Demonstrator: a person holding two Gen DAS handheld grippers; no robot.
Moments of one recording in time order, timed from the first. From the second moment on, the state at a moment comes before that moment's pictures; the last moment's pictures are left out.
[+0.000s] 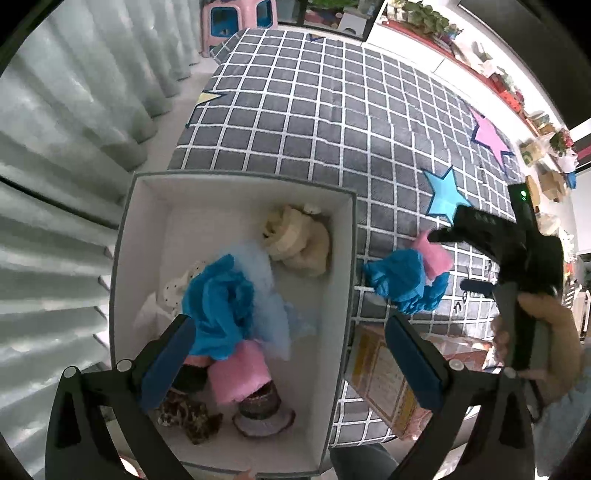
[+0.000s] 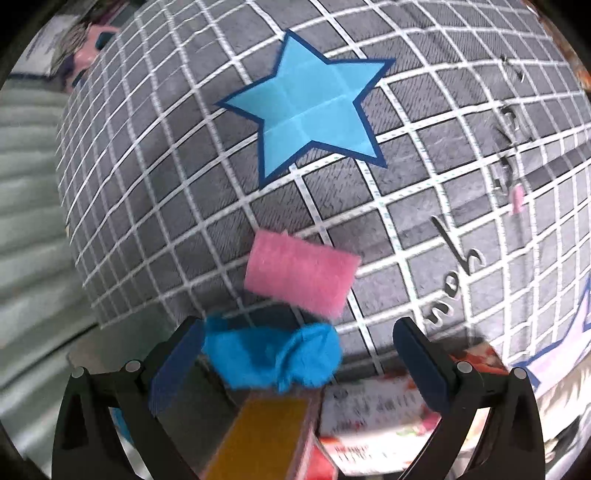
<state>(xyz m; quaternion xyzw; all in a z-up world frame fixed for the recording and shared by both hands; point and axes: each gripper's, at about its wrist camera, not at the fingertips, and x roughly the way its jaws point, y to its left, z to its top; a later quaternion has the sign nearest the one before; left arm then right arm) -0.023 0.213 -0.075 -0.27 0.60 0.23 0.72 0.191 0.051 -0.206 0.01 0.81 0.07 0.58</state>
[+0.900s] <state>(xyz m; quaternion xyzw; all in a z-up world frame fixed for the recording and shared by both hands) 0.076 0.160 -0.083 -0.19 0.68 0.16 0.69 0.210 0.008 -0.231 0.04 0.83 0.09 0.56</state>
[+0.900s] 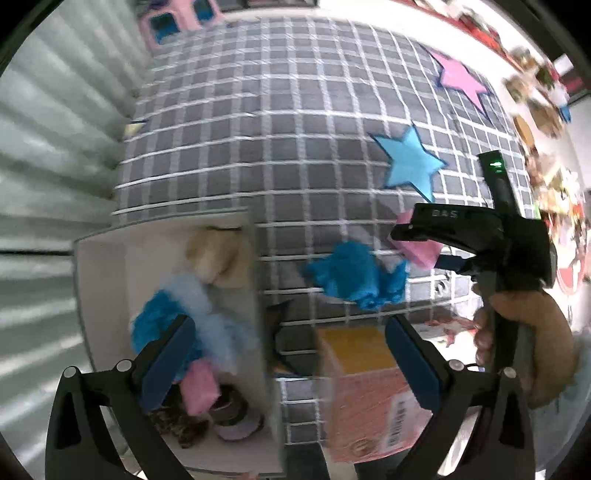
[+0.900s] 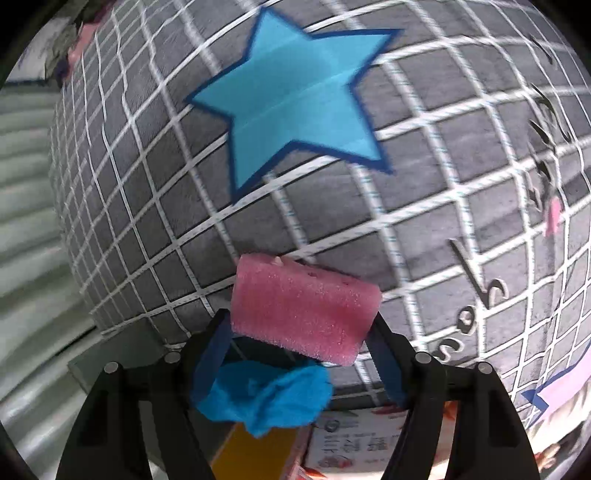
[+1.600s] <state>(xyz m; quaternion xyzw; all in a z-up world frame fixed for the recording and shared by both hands) 0.180 0.097 -0.251 -0.12 0.87 0.09 0.48 0.213 -0.145 -0.148 0.15 0.78 0.12 0.59</state>
